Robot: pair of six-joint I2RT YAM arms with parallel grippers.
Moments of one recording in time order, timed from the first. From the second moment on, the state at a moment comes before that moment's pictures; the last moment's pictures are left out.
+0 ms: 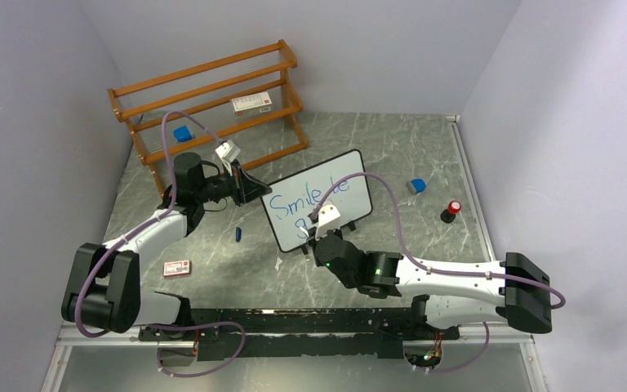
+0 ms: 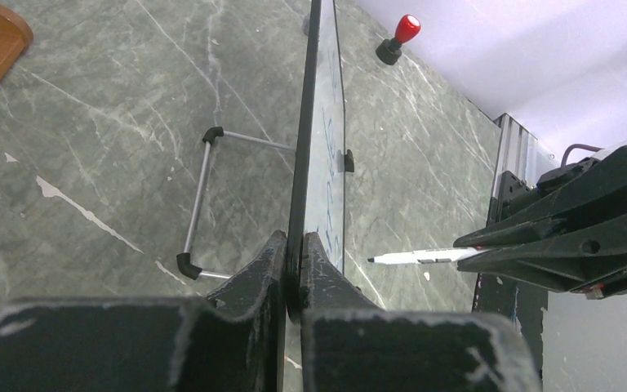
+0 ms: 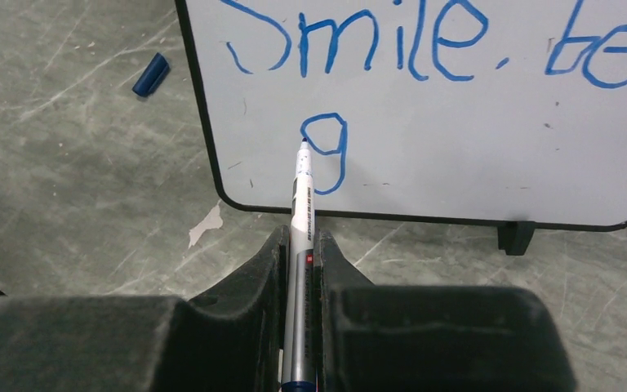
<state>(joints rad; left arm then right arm) -0.22 1.33 0.65 0.45 0.91 -0.28 1.27 1.14 0.64 -0.03 0.66 0.35</state>
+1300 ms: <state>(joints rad) -0.22 1.34 0.66 0.44 0.92 -0.28 1.25 1.19 0.63 0.00 0.74 0.33</state>
